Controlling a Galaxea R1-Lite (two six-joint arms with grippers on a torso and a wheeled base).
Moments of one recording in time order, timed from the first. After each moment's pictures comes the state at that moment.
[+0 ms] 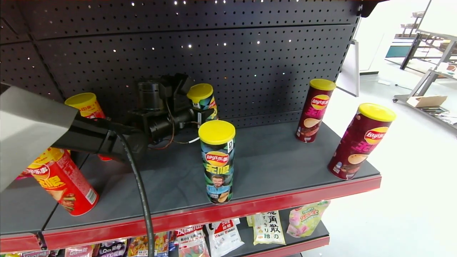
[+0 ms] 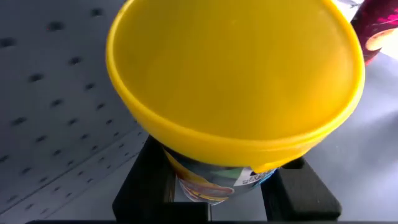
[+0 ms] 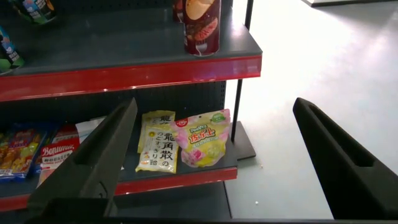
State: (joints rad) left arm -0.40 2.07 -1.24 -0.68 -0.16 0.02; right arm 0.00 0.00 0.00 0.00 0.04 0.00
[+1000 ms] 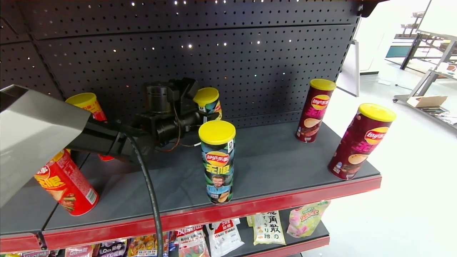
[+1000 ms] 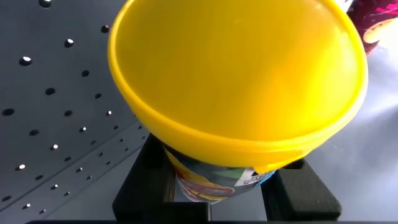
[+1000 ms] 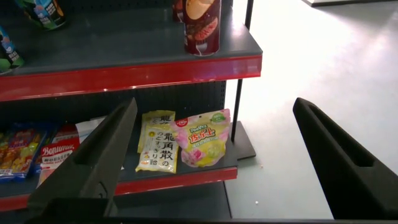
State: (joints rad) left arm -0.42 2.09 -1.25 -0.67 -0.17 0.03; right arm 0.00 0.00 0.00 0.00 0.04 0.00
